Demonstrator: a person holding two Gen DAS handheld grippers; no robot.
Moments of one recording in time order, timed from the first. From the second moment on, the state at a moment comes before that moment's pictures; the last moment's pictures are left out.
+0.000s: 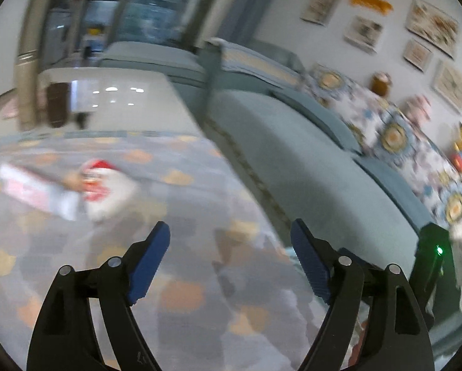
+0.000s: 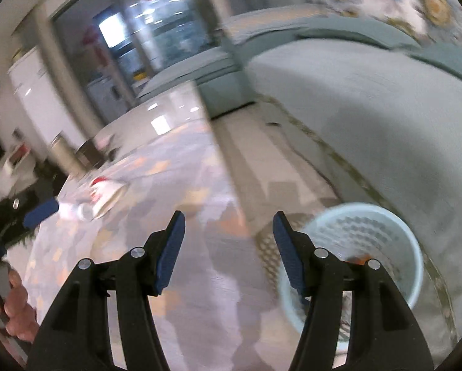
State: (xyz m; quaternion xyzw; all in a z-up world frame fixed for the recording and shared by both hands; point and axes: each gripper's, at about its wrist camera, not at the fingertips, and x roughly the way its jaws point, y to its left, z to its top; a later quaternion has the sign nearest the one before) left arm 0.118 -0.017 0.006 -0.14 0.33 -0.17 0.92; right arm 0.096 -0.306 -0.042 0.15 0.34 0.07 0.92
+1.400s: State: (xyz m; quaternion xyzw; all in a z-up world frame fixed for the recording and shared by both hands) left arm 0.224 0.132 -0.075 -0.16 0.43 0.04 0.89; right arm 0.170 -0.101 -0.067 0.02 0.31 0.19 0.93
